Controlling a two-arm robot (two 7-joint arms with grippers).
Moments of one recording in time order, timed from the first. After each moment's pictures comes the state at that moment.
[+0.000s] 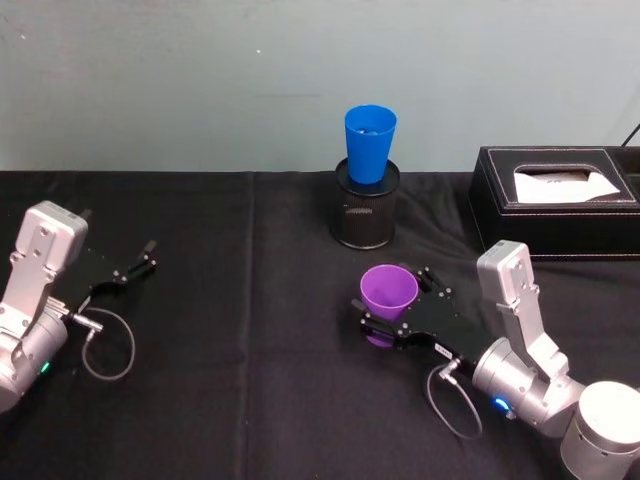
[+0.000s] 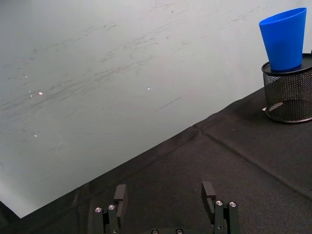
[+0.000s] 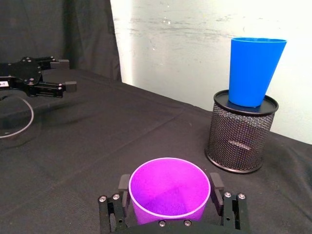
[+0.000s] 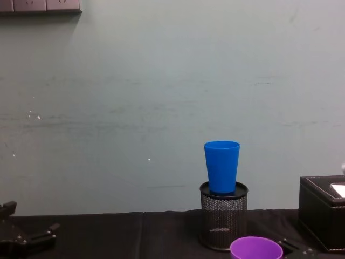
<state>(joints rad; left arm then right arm) -0.20 0.60 0.45 -1.41 -0.25 -0.12 0.03 0.22 0.38 -0.44 -1.28 0.32 -0.19 0.42</state>
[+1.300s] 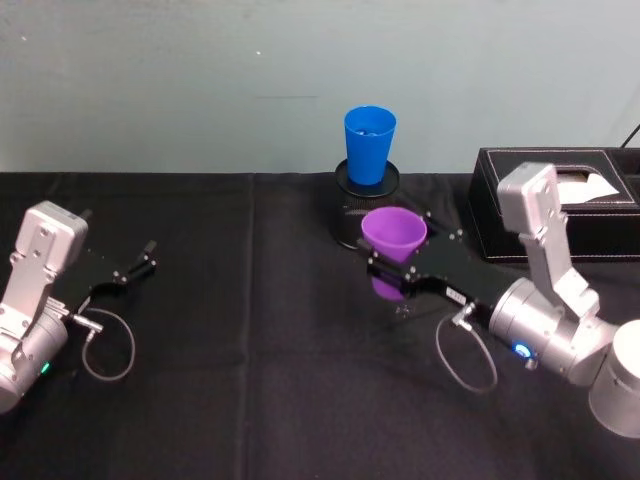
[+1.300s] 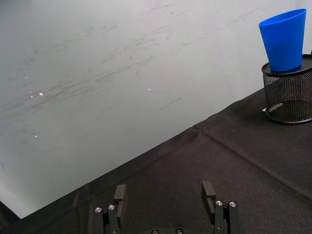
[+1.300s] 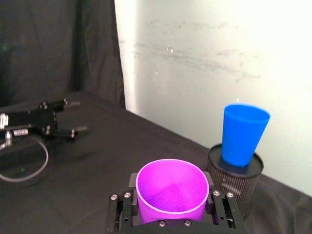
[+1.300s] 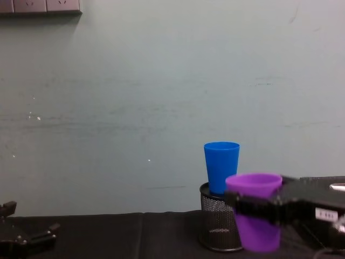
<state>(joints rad) -0.20 0.60 0.45 -1.41 -0.25 -0.12 0.03 0.21 0.43 -0.36 -1.57 0.34 0.05 0.41</state>
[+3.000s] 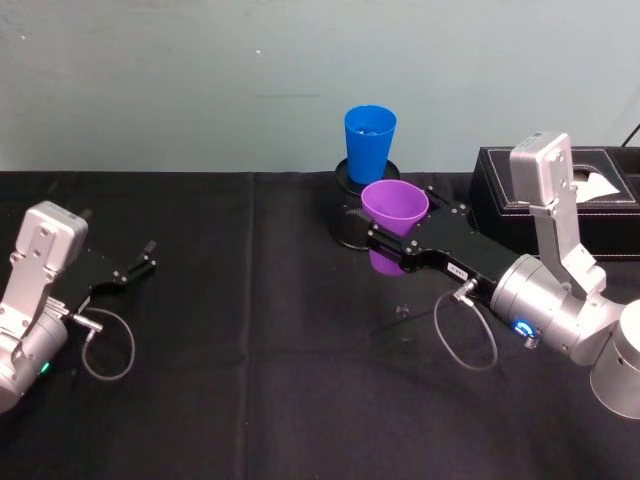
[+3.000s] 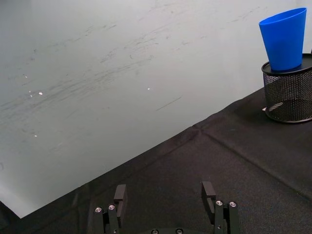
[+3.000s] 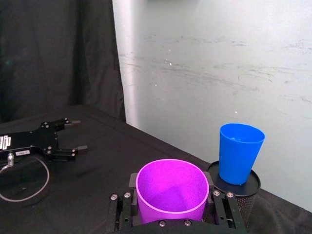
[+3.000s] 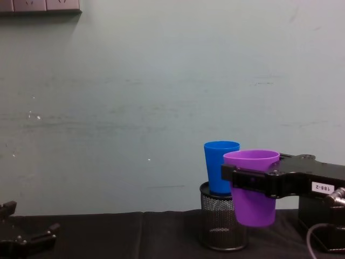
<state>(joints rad) -0.20 0.60 0.45 -1.41 -0.25 -0.12 0.03 0.23 0.42 -0.35 -1.60 0.36 0.07 0.41</state>
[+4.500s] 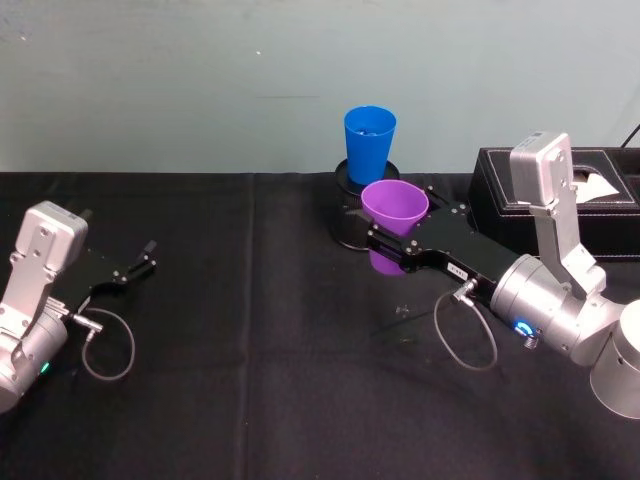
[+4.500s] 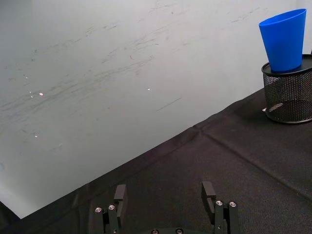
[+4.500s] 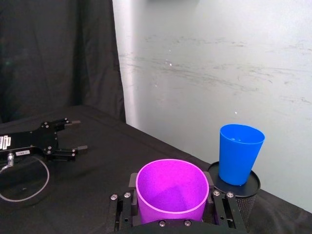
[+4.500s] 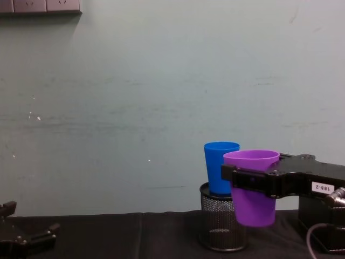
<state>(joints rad) -0.20 0.60 0.45 -1.41 -0.25 -0.12 0.03 0.23 0.42 -0.35 -1.60 0.36 0.07 0.41</state>
